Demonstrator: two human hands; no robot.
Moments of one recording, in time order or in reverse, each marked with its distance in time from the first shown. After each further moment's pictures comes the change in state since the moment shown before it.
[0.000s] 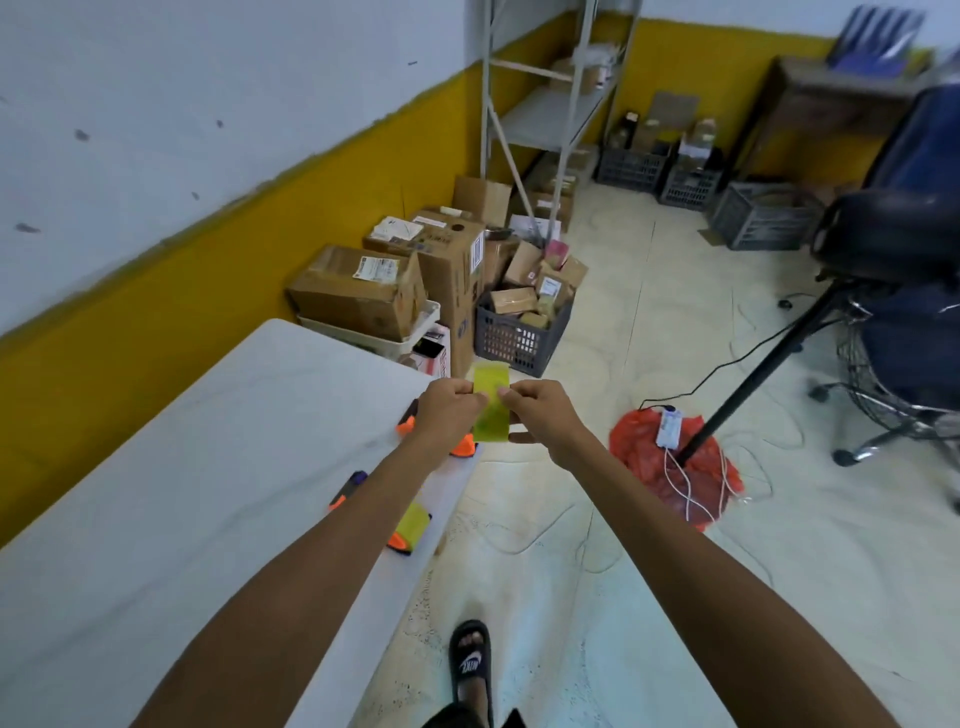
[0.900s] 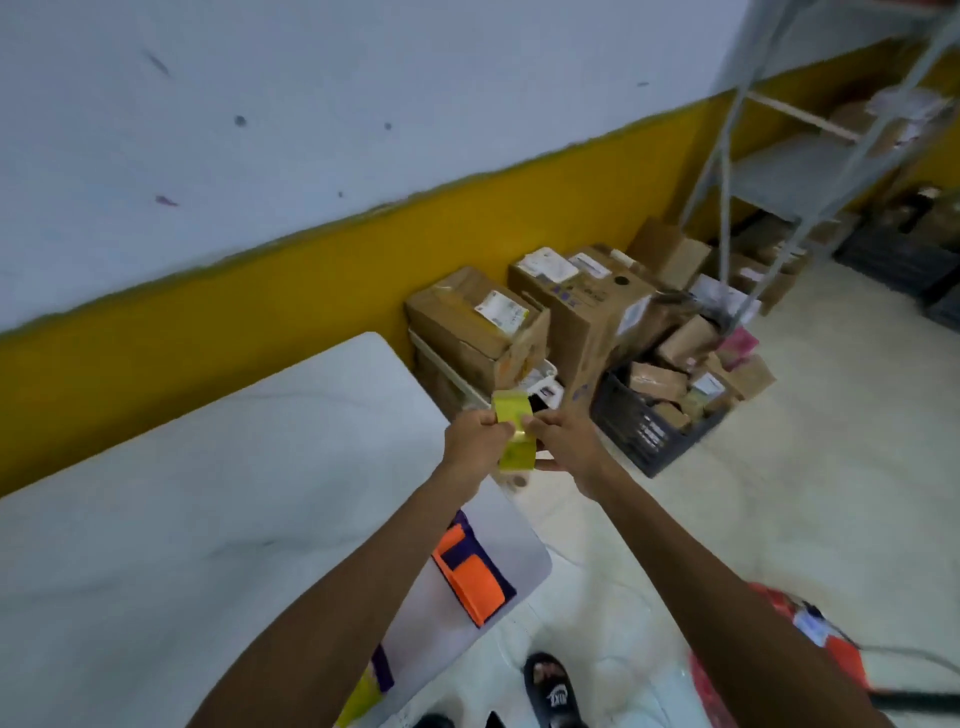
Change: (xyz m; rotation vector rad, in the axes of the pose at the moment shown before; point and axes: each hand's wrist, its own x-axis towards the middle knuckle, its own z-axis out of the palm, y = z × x) left_hand 0.213 0.031 -0.018 -0.277 0.455 -0.279; right_hand 0.271 -0.077 0.032 -0.197 -0.462 0.011
